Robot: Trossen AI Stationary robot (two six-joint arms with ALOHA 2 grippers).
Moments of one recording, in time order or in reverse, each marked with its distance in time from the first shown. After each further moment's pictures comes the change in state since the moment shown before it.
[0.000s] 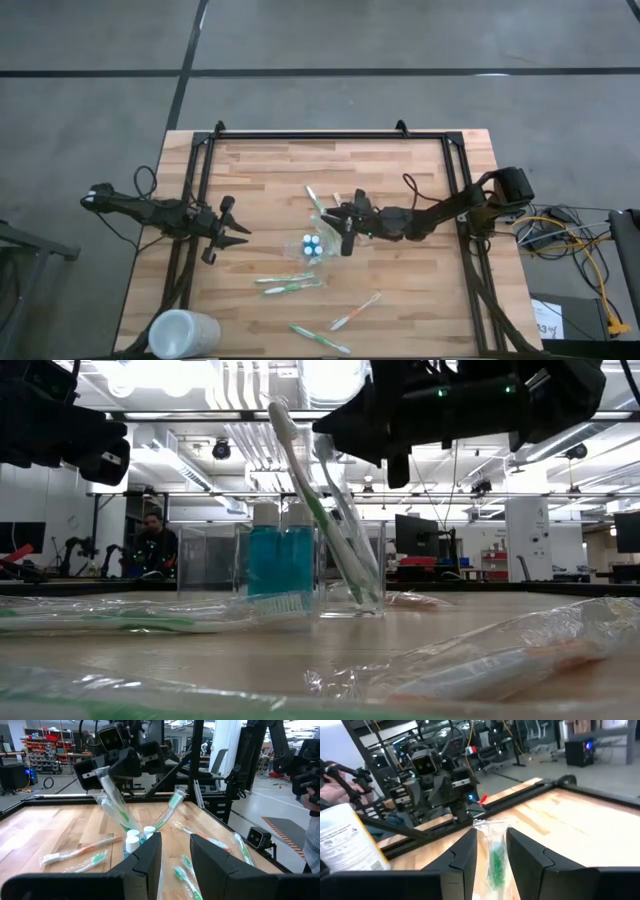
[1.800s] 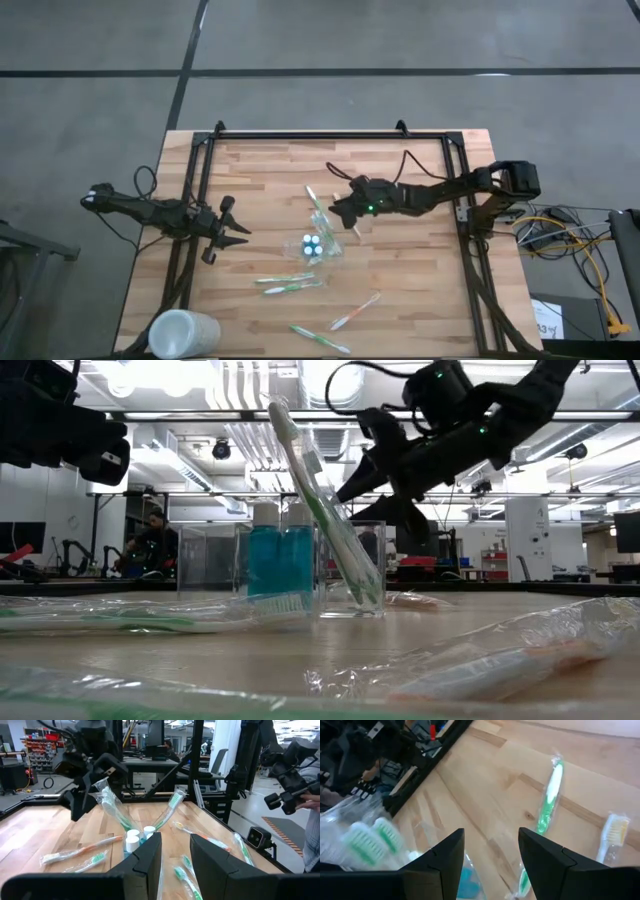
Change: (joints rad) left arm 0.000 0.000 0.000 0.000 0.000 0.000; right arm -0.262 -0.085 0.016 -0.523 -0.378 0.454
